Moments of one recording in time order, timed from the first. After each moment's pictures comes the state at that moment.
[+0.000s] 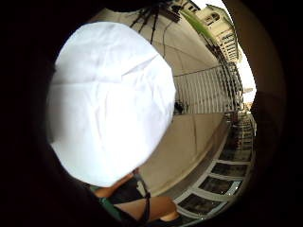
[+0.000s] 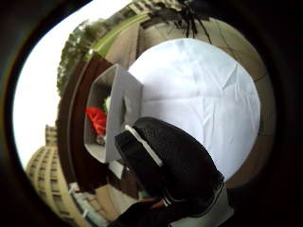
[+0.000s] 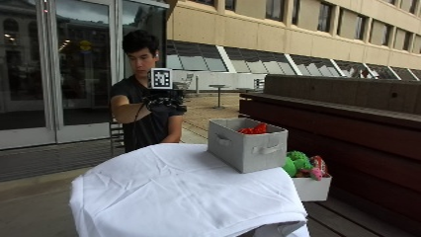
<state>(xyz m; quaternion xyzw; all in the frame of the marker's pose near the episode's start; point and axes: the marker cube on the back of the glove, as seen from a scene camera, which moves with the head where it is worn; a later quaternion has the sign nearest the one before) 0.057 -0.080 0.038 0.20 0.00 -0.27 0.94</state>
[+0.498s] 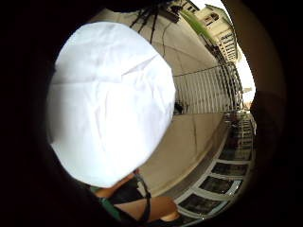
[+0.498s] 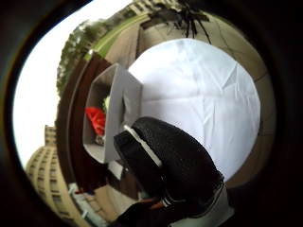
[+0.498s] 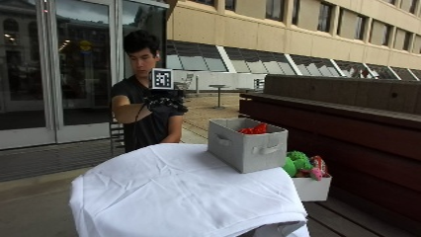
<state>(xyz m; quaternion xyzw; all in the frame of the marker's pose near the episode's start) 0.060 -0.065 0.041 0.16 0.01 -0.26 0.95</state>
